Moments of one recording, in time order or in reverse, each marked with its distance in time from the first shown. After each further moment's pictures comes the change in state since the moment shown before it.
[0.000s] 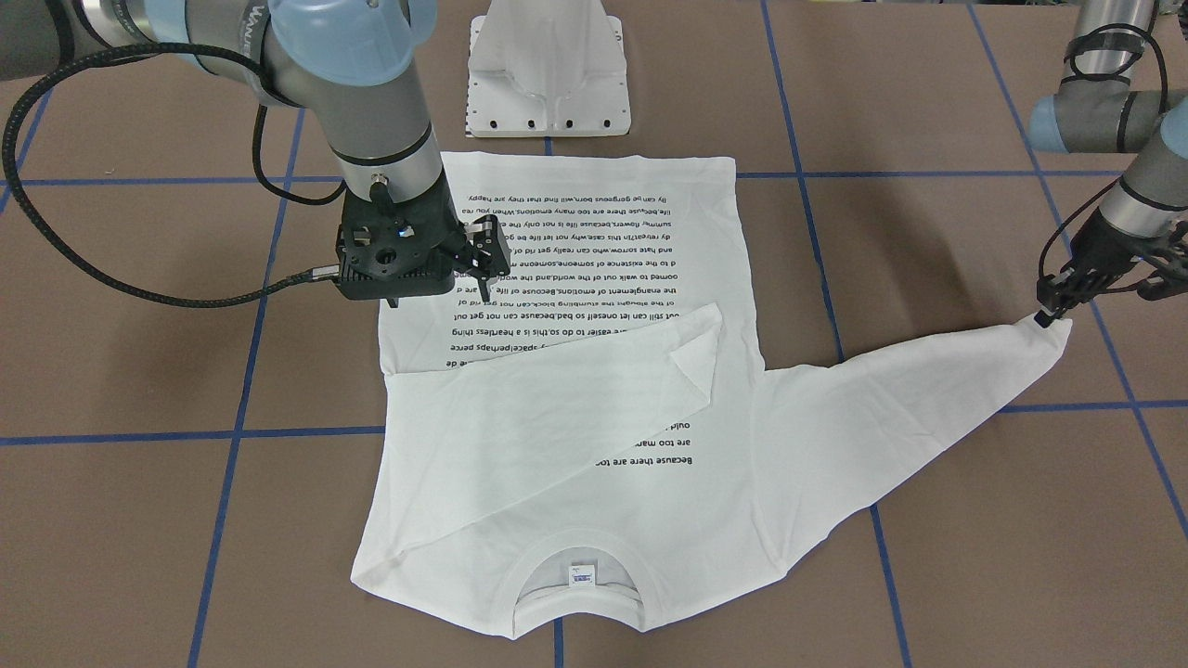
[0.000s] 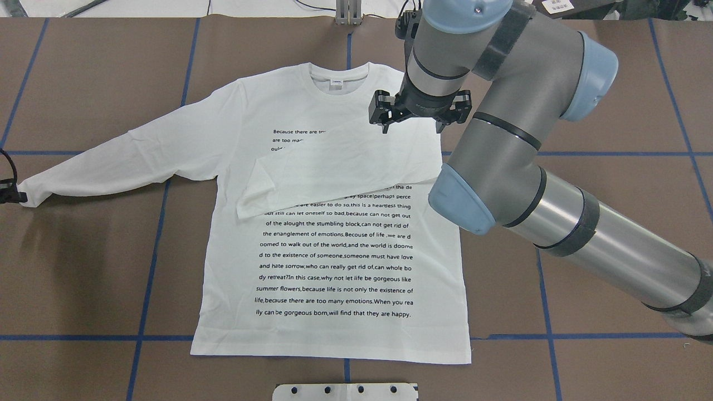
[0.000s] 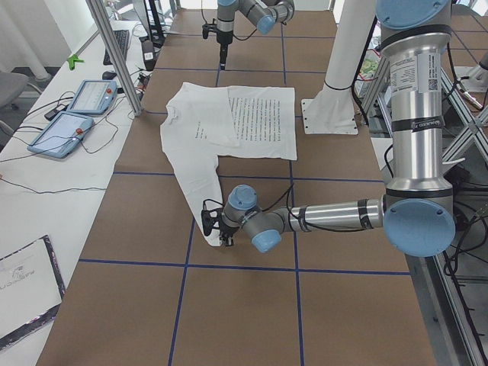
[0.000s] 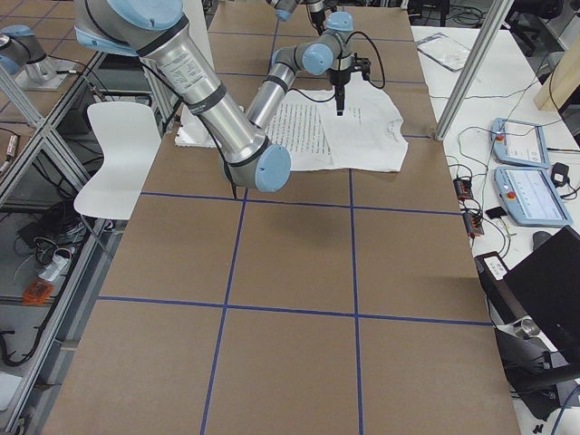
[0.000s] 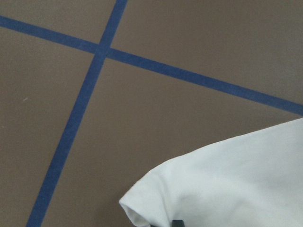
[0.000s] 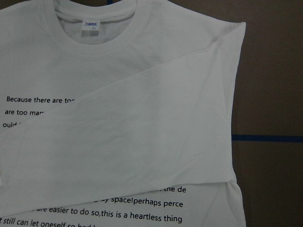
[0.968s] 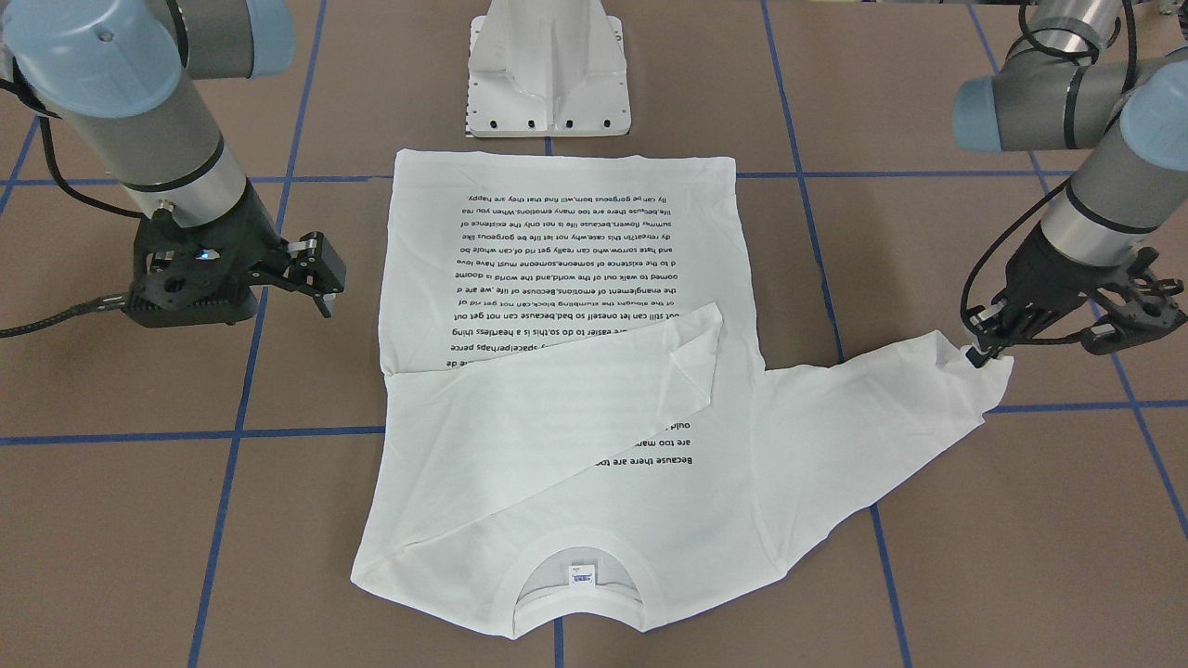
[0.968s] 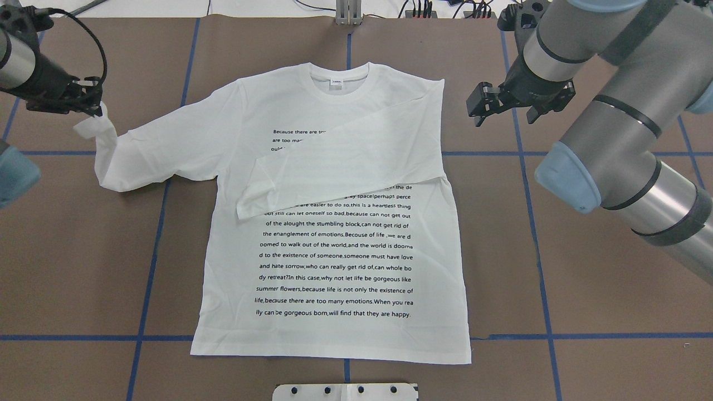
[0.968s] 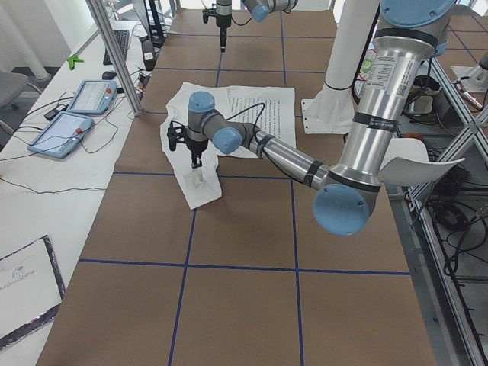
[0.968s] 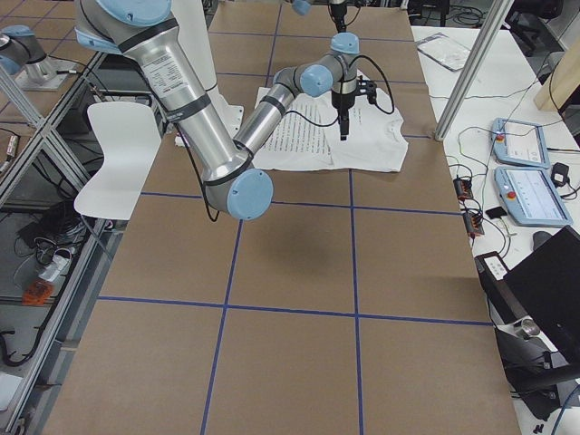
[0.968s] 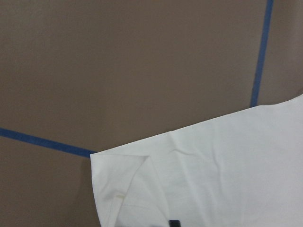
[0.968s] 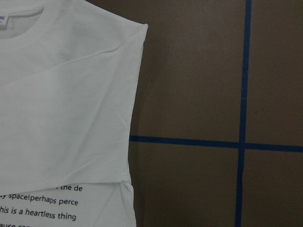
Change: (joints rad) left arm -0.055 -0.445 -0.273 0.803 -0.052 0.090; right arm 0.173 -0.250 0.120 -0.004 0.106 -0.220
